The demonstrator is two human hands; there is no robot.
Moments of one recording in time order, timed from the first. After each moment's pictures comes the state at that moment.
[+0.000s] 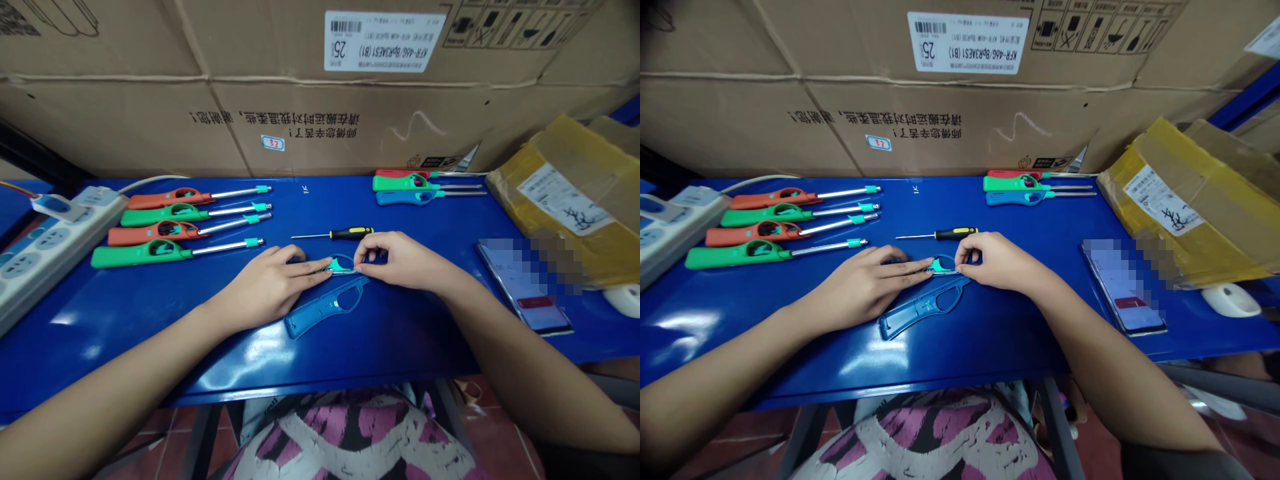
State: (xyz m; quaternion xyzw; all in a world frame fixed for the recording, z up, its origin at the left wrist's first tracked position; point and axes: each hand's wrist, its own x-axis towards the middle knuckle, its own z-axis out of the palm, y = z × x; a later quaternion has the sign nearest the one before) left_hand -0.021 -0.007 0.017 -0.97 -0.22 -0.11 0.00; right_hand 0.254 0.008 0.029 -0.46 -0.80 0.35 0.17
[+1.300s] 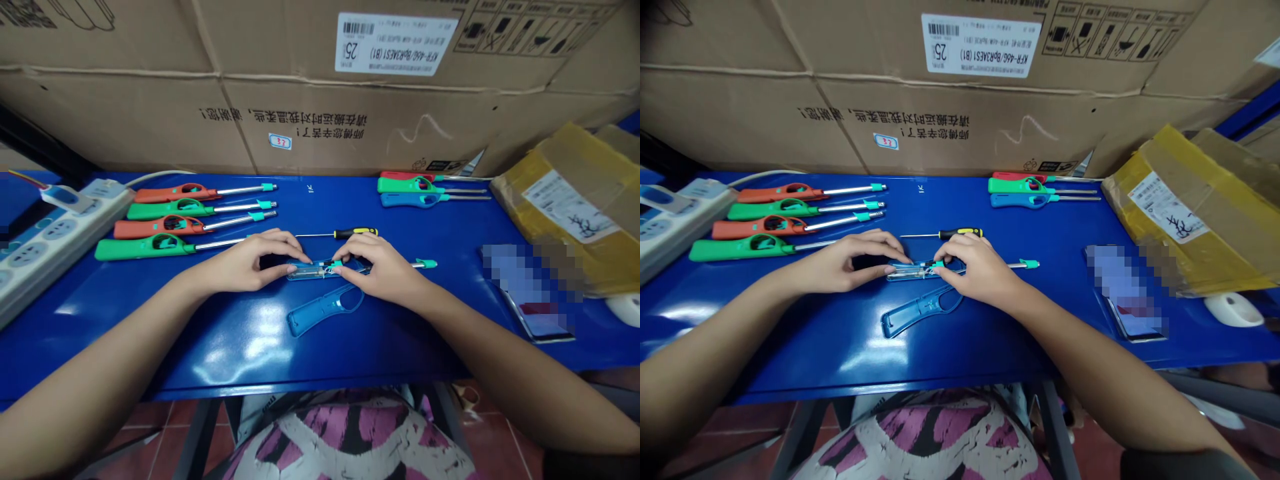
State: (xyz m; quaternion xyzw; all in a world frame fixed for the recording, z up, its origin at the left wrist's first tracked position) left_hand -0.053 0.030 0.021 -0.90 -0.25 -0.18 -0.32; right_hand 0.225 -0.002 0.006 -0.42 -0.84 0.24 0.26
